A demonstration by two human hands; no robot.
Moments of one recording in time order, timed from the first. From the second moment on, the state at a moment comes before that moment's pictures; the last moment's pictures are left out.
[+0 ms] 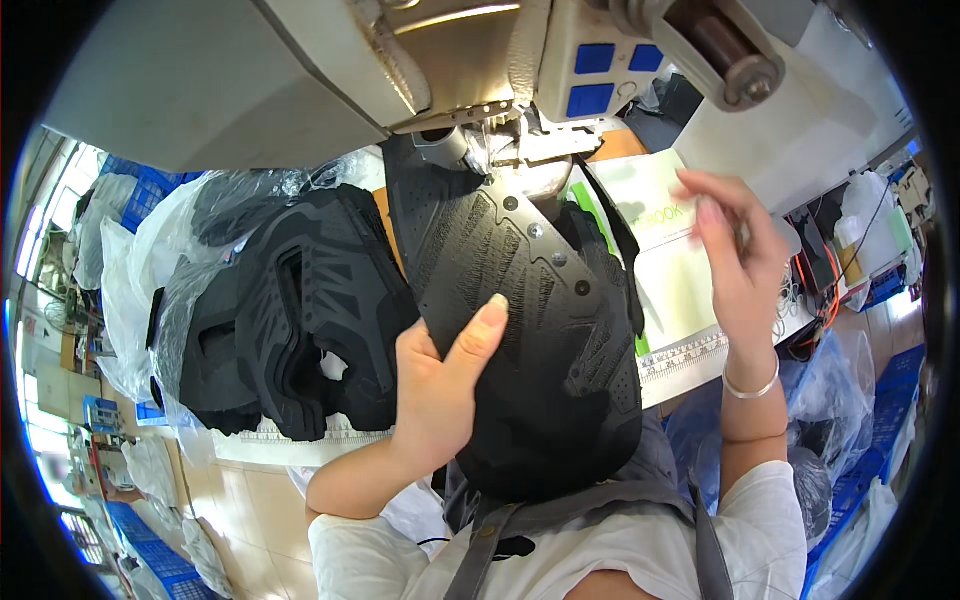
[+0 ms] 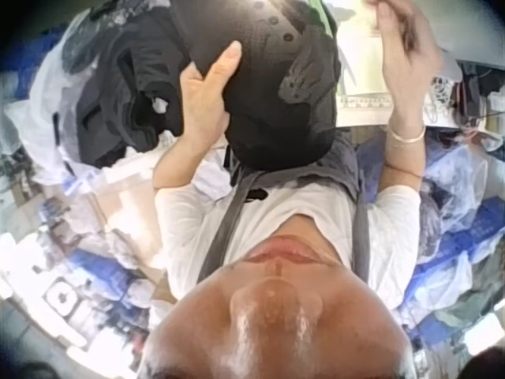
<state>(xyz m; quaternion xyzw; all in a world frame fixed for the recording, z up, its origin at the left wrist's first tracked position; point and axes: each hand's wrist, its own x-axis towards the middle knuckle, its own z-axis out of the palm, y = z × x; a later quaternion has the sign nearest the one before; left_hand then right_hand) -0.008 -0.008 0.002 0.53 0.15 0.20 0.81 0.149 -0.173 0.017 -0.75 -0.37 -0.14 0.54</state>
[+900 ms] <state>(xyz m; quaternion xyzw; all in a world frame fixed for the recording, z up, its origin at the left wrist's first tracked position) 0.010 0.045 0.022 0.61 0.19 0.24 0.73 0.148 -0.159 0.003 -0.55 -0.22 0.15 0.79</state>
